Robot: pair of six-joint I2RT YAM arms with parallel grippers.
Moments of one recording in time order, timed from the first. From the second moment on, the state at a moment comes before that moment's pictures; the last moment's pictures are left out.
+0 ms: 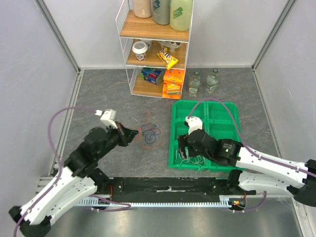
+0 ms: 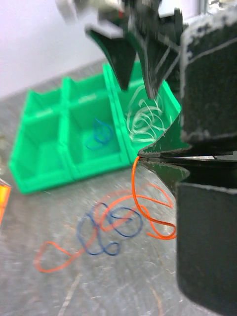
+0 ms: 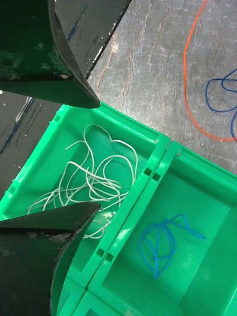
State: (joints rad) left arm -0.70 0.58 0.59 -0.37 -0.05 -0.67; right arm 1.10 0.95 0.77 -0.62 0.36 0.60
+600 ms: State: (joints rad) left arm -0.70 0.31 0.84 -0.35 -0.04 -0.63; right arm 1.14 1.31 0.87 -0.10 0.04 0.39
